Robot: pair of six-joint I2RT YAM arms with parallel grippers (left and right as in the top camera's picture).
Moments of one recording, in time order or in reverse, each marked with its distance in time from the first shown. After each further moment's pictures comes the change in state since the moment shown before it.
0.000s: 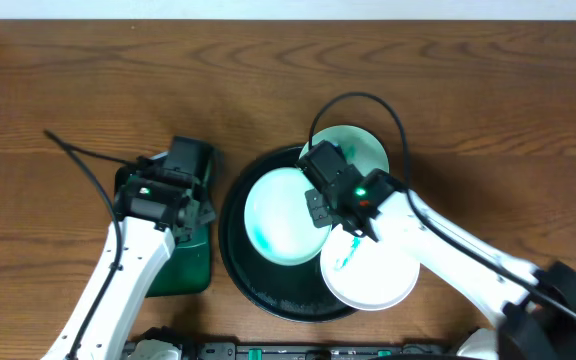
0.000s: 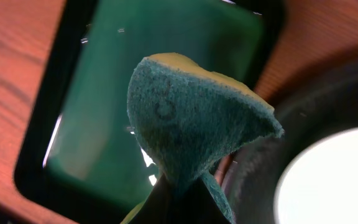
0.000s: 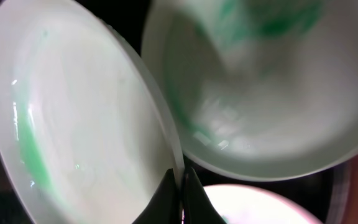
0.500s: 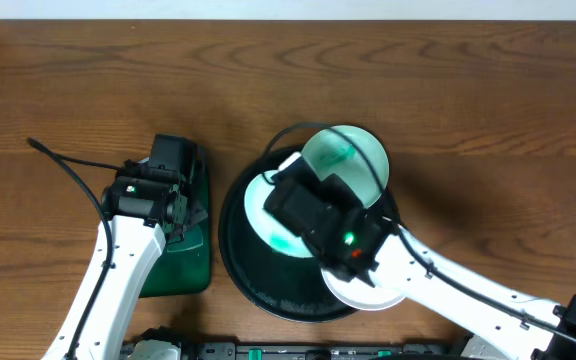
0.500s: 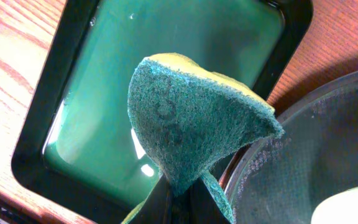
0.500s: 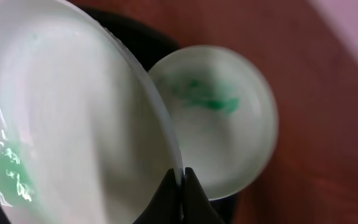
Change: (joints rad) left arm 0.063 0.000 0.000 -0.014 0.053 0.003; right arm 0.238 -0.085 0.007 0.020 0.441 -0.297
